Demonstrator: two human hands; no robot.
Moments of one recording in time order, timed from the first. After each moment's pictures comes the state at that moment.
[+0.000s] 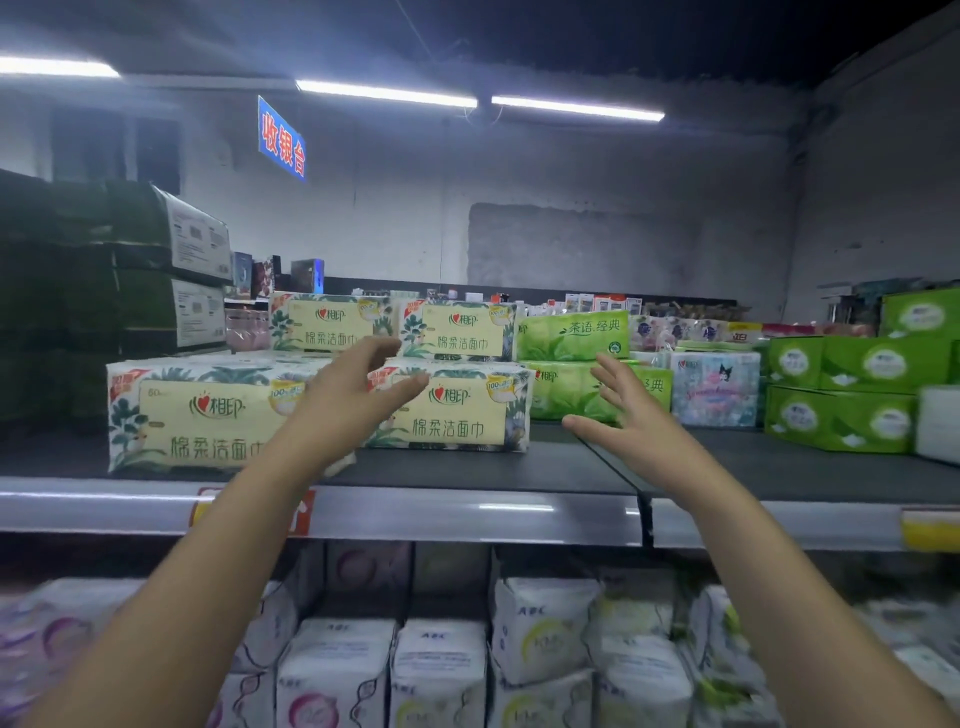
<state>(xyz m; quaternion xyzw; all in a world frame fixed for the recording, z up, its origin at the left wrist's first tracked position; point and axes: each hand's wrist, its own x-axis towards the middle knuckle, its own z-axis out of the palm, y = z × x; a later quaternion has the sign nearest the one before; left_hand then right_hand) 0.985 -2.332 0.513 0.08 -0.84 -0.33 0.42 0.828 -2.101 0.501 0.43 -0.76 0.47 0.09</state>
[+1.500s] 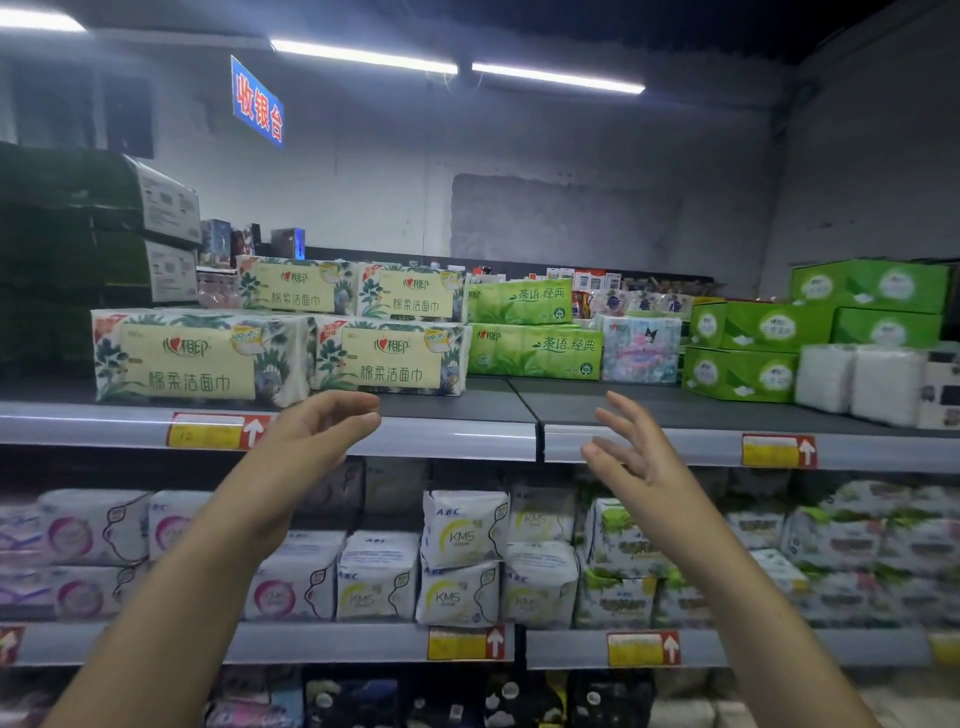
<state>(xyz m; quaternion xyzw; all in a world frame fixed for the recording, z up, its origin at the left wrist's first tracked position) 1.065 -2.203 0.453 0.13 -0.75 -0.55 0.35 0.908 -1.964 0.436 0.39 -0.73 0.56 0.05</state>
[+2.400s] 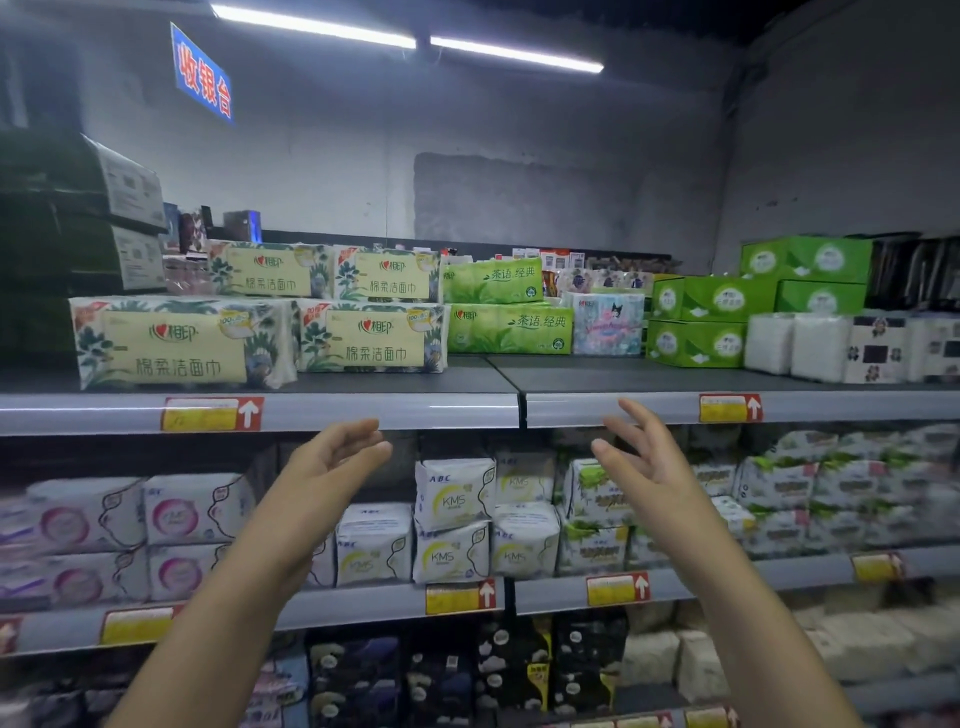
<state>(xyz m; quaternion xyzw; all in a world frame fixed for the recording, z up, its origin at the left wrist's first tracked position) 1.087 -2.182 0.418 0.13 -0.74 -0.58 0.30 0.954 -1.942 0.415 0.30 -0.72 0.62 0.05</state>
